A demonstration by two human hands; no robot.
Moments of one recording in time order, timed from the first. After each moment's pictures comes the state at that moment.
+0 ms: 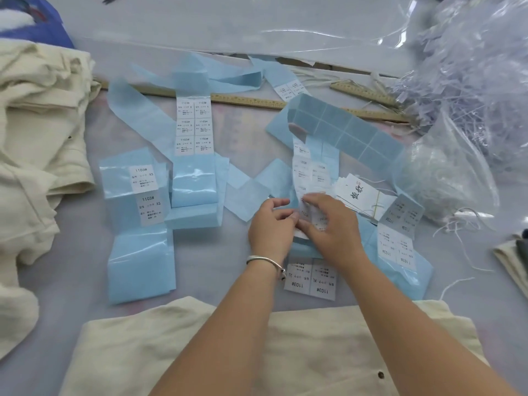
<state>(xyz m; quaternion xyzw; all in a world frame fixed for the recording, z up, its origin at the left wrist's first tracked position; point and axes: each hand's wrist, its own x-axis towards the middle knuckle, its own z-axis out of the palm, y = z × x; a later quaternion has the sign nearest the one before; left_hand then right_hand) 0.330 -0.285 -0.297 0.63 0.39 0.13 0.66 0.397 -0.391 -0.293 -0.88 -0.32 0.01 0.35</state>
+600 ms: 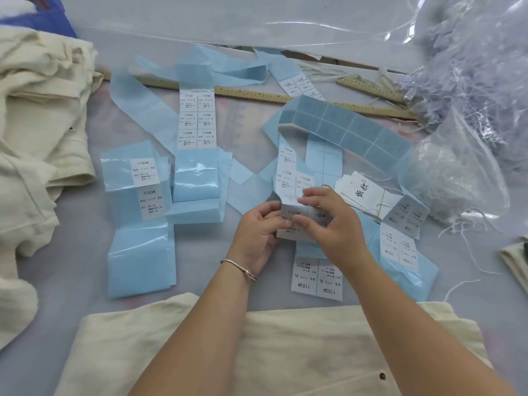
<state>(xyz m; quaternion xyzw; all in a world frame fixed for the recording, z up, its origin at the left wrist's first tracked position) 0.308 -0.259 -0.312 0.39 0.22 0.09 0.89 0.389 -0.386 -0.282 -0.82 -0.32 0.07 0.48</state>
